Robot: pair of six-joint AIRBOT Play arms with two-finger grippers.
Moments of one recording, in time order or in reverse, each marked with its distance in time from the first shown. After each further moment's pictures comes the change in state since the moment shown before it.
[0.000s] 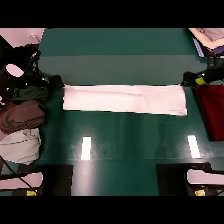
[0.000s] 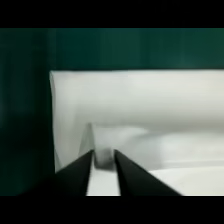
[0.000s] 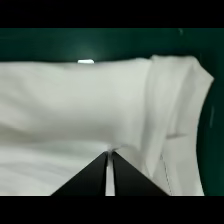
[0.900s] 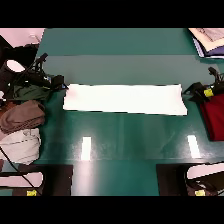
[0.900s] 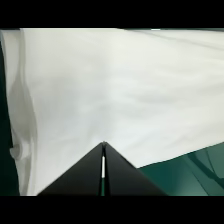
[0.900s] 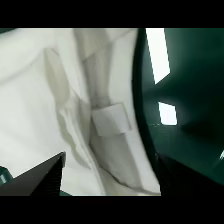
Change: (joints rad) left arm -0.001 -0.046 0.073 -0.080 -0.236 0.016; right arm -0.319 -0.213 -0.030 0.235 0.219 -0.209
